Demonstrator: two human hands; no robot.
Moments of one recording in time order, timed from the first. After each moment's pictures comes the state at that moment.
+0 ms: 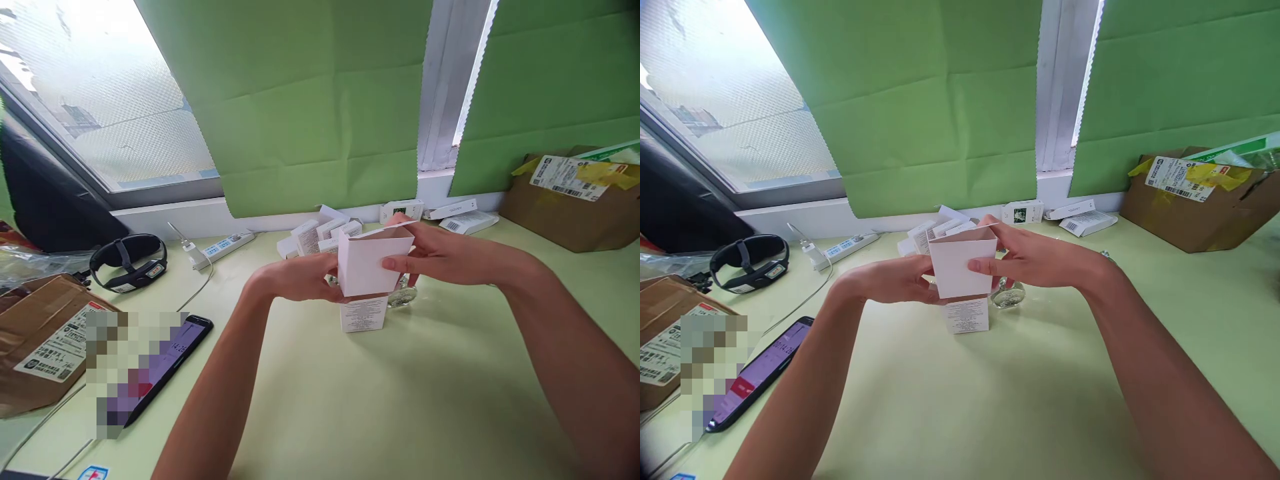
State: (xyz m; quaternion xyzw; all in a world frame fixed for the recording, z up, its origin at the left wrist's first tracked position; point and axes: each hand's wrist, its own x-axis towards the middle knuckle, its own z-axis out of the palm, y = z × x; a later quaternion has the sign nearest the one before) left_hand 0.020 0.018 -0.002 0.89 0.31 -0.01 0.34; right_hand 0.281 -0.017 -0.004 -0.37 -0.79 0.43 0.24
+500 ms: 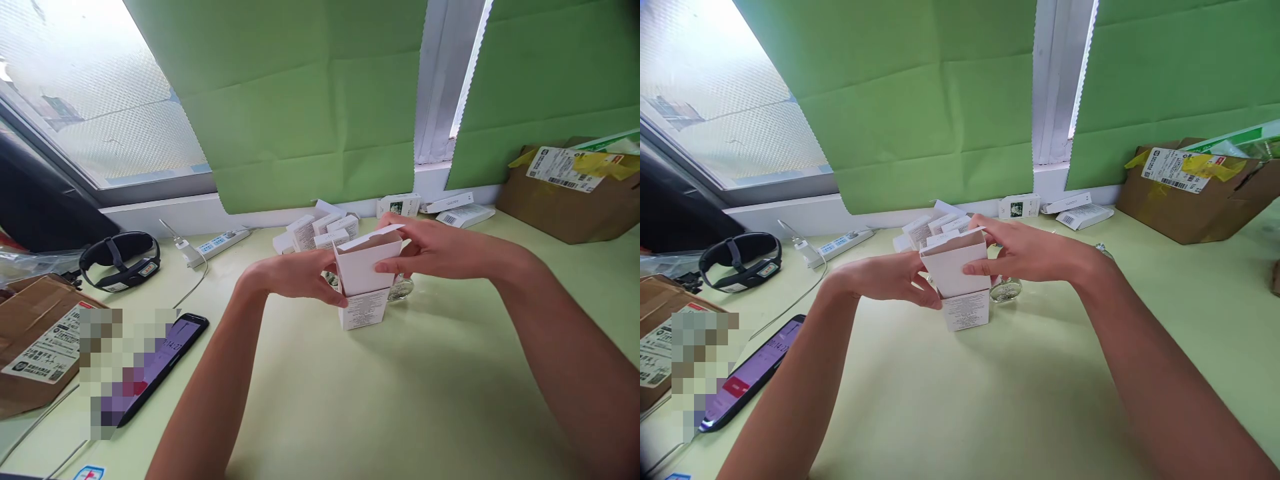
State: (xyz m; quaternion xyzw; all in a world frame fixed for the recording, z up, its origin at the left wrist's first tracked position) left_hand 0.024 0.018 0.001 0.86 0.30 -0.04 0.41; right_hand 0.279 -0.022 0.005 -0.41 -0.80 0.39 0.21
